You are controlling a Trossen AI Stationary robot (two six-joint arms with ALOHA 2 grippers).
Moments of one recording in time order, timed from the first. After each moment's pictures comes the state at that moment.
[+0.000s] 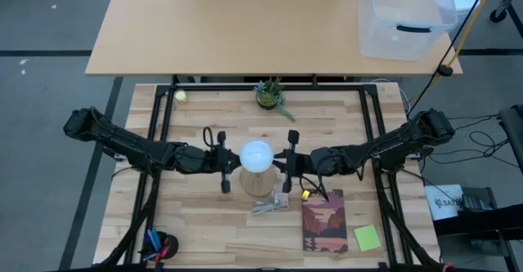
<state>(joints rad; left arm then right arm) -0.27 1.22 0.74 0.25 -0.39 0.01 0.26 1.49 0.83 0.47 0.44 -0.27</state>
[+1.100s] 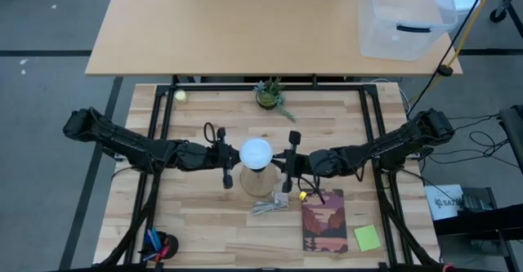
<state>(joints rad) -0.24 1.22 0.74 0.24 -0.40 -0.02 0.27 1.49 0.83 0.40 0.50 -0.25</state>
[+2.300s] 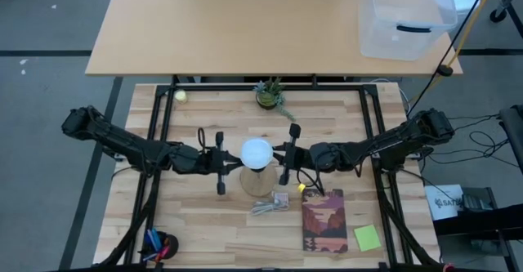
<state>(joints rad) -0.31 1.17 0.74 0.25 -0.37 0.09 0.22 1.49 0.83 0.49 0.49 -0.26</state>
